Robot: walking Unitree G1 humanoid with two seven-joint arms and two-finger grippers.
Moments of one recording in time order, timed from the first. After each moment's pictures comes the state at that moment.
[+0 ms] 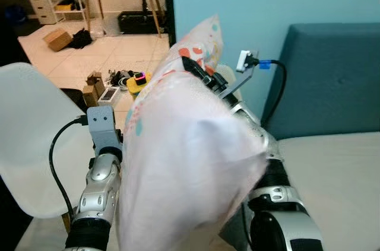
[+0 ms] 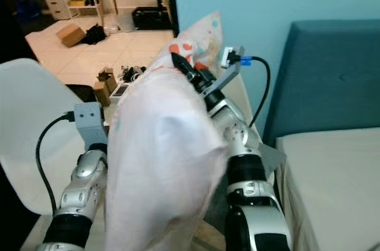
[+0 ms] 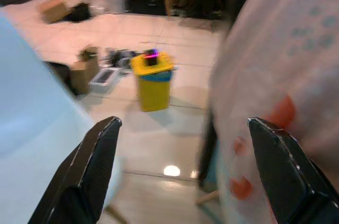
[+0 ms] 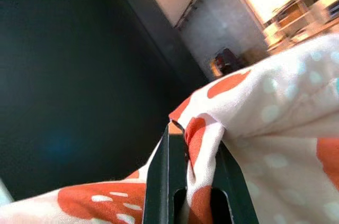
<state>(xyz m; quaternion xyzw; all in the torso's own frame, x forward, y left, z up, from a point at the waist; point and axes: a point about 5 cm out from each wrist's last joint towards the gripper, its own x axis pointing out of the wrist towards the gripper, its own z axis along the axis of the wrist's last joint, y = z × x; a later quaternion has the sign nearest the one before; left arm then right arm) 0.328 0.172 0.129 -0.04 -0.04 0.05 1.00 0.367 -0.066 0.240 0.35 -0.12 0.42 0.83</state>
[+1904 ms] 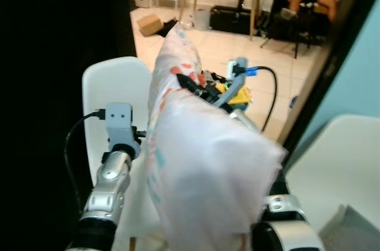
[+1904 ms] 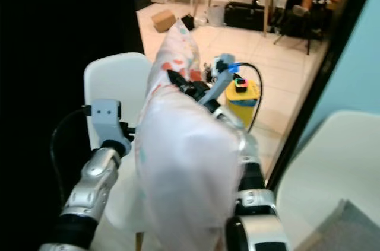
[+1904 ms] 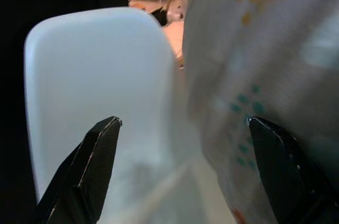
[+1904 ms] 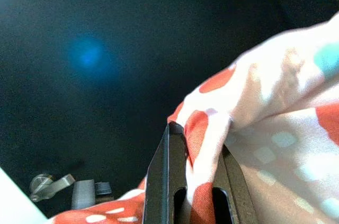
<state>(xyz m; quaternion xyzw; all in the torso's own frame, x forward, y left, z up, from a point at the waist) 0.329 0.147 0.140 -0.01 -0.06 -0.03 1.00 0.359 -0.049 0.224 0.30 -0.06 0.43 0.85</state>
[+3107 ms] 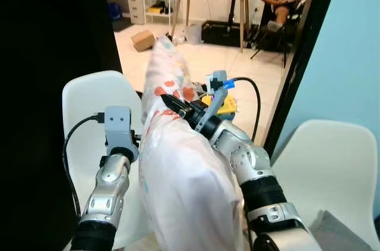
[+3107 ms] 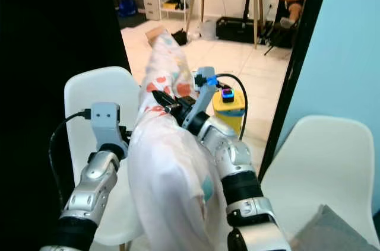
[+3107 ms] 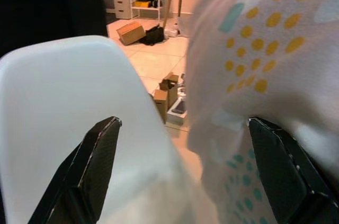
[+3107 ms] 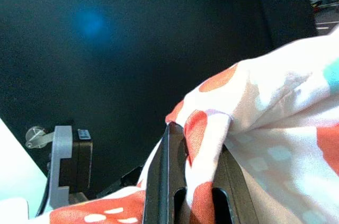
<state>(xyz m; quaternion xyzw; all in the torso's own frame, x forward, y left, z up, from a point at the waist) 0.328 0.147 0.137 -0.01 -0.06 -0.02 1.00 0.352 -0.049 0.200 0.22 -0.02 0.44 0.87</state>
